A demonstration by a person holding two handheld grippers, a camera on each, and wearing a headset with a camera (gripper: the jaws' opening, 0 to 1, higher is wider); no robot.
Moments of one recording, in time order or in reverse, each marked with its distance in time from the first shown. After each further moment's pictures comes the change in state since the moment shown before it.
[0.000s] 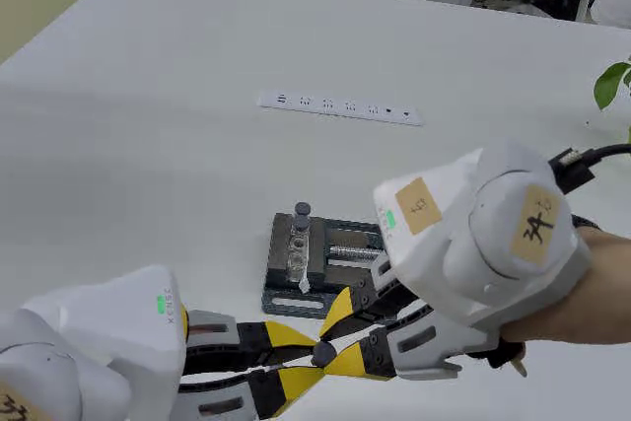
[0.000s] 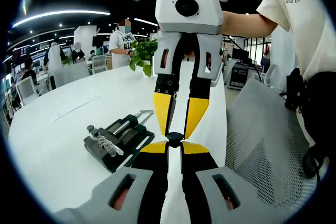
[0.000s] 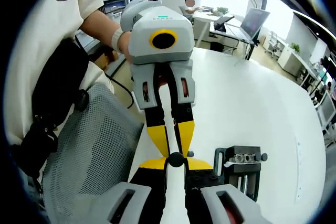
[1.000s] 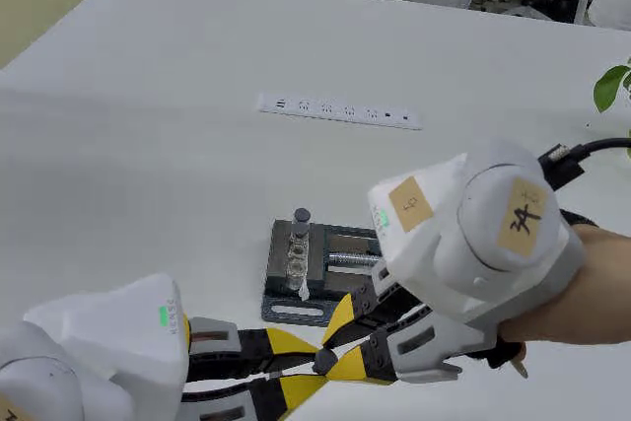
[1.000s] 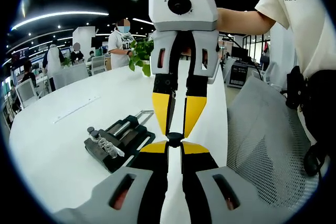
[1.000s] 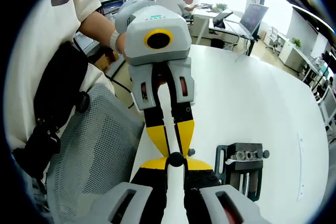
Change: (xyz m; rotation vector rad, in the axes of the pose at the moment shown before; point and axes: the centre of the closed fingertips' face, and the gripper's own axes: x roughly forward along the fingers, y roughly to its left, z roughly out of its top) left arm 0.003 -0.001 0.002 0.018 0.008 -0.003; right arm 0.000 -0.002 -0.002 0.027 0.022 0.031
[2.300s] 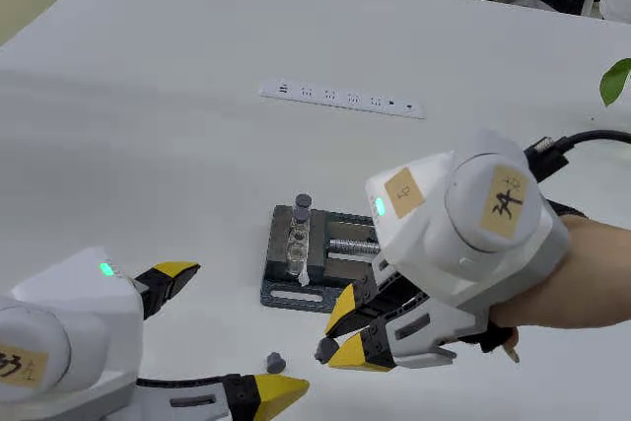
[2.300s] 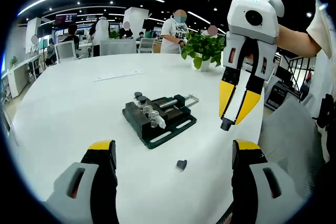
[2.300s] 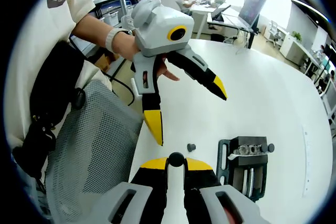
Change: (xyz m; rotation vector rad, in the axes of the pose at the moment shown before) left arm -0.035 0.069 -0.049 -0.297 0.027 0.354; right arm 0.009 -0.005 -0.012 0.034 0.021 0.020
